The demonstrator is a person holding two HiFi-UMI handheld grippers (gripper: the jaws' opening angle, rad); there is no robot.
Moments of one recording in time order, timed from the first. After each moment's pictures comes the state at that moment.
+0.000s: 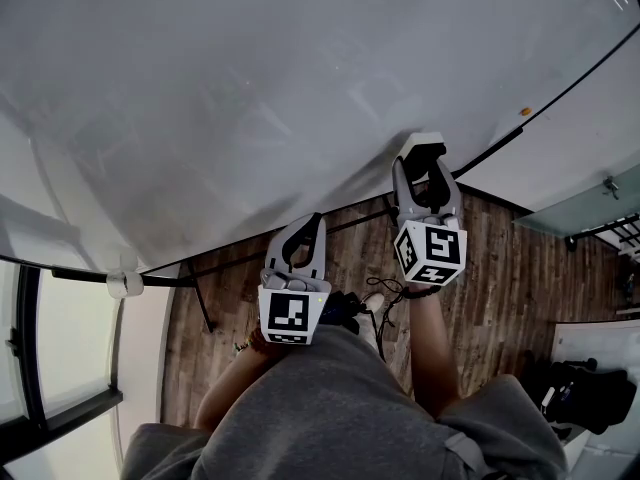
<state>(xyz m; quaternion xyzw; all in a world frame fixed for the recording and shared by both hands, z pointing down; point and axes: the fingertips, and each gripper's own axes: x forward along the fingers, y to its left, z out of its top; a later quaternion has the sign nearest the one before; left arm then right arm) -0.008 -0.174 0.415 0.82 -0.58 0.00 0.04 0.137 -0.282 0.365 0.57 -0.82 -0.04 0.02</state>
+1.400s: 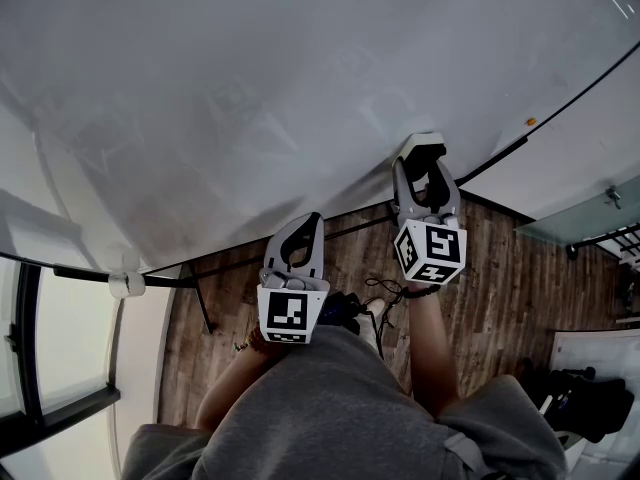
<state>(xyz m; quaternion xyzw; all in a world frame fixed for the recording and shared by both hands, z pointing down) -0.018 -0.180 0.411 0.81 -0.59 0.00 0.04 0.130 -0.292 0.362 0.57 -0.82 -0.04 0.01</state>
